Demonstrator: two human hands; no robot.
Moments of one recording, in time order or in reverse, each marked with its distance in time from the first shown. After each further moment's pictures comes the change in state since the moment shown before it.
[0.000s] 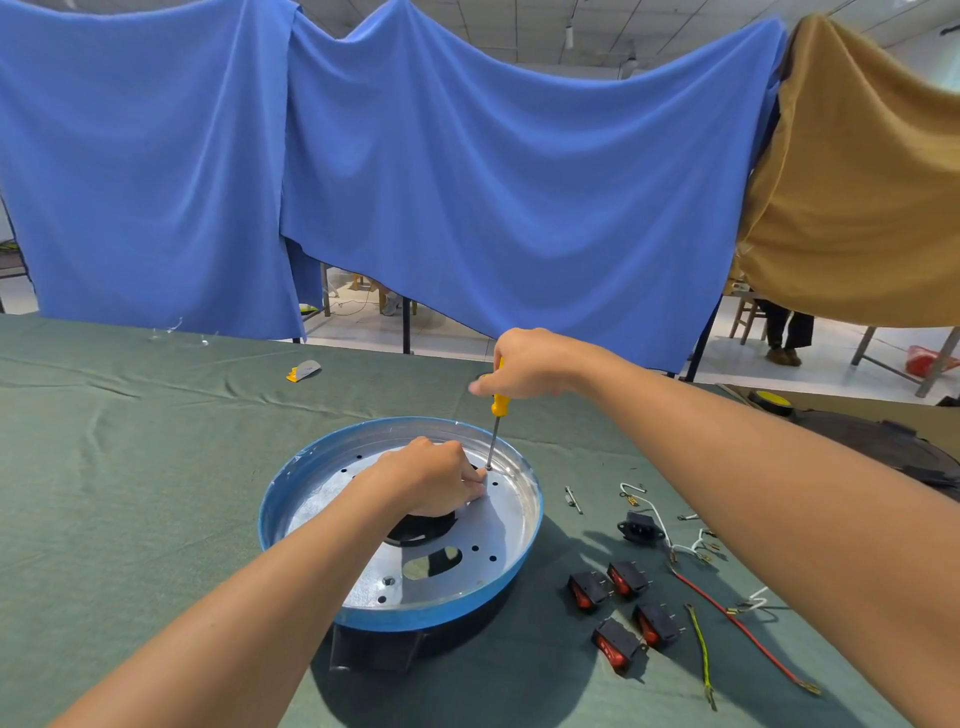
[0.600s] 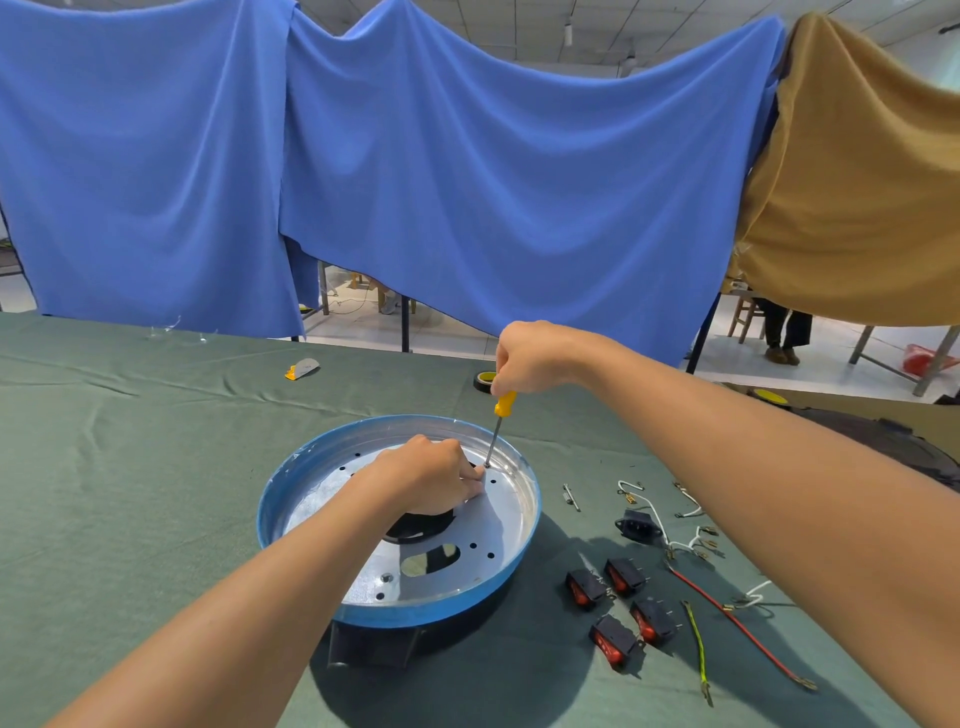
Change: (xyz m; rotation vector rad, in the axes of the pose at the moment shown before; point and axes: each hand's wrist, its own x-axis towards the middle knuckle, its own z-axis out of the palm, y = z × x) left_hand -0.003 0.002 -0.001 0.012 -0.003 0.004; right_hand -0.003 0.001 -0.008 -0.070 -0.030 -0.026
